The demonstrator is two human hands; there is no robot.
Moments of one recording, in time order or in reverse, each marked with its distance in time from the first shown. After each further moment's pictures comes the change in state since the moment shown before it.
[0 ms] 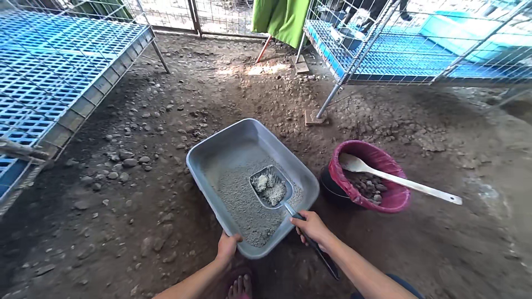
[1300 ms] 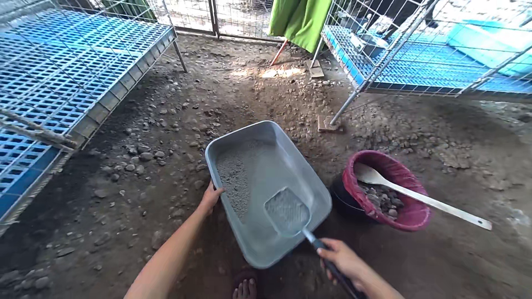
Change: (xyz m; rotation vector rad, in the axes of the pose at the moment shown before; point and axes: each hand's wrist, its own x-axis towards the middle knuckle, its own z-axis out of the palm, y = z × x) left_hand 0.101 0.109 -0.066 0.071 -0.028 0.304; right_hand -0.051 0.016 -0.024 -0.063 -0.105 0.118
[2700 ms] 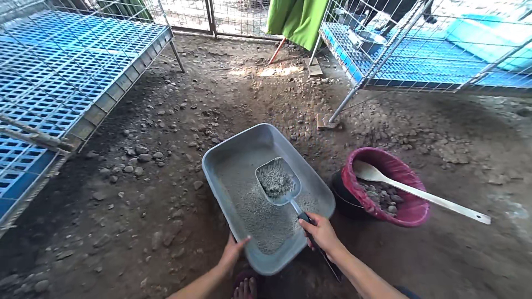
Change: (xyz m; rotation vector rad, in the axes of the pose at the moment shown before) left_hand -0.129 -0.085 0.058 -0.166 -0.142 -0.270; right_hand 0.040 -0.032 0.023 0.093 0.146 -0.242
